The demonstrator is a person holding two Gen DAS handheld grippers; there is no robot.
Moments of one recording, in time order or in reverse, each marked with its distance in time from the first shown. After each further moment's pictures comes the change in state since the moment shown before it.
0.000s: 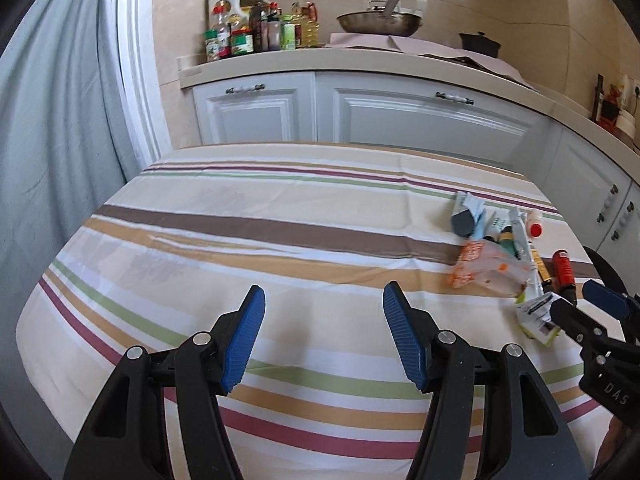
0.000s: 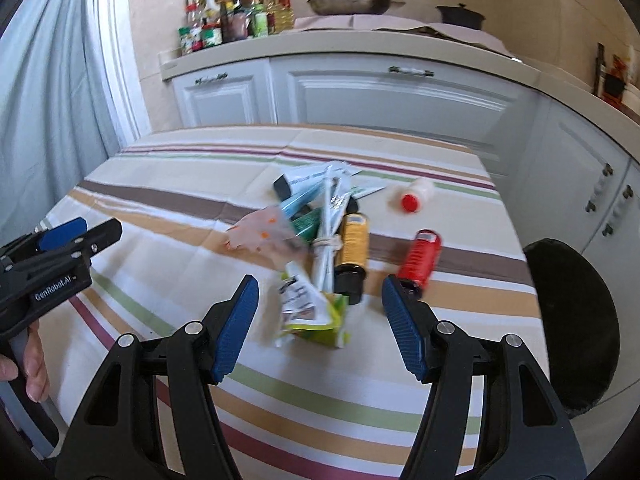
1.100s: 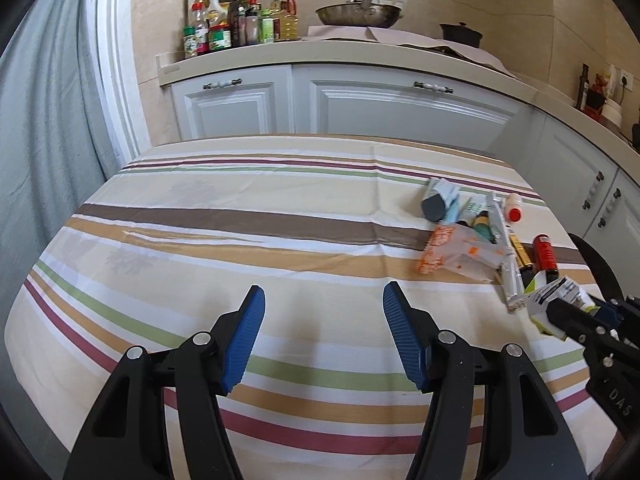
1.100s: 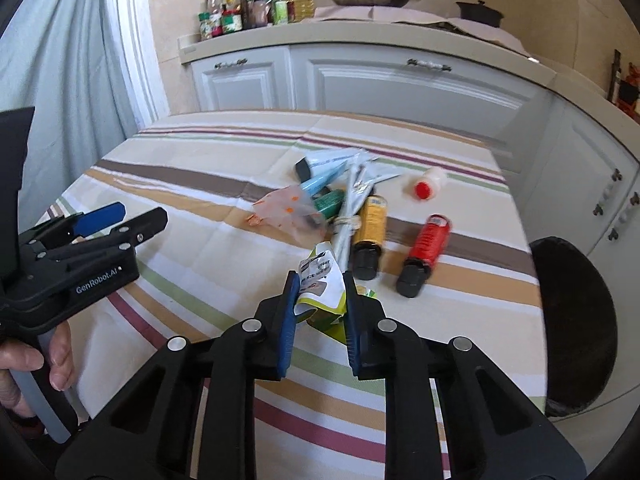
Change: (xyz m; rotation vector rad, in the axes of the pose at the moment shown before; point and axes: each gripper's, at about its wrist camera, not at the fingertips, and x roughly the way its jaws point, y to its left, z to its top) left arm -0.001 -0.021 -0.004 0.046 0.017 -0.063; right arm -0.022 0.000 -0.009 -0.035 0.029 0.034
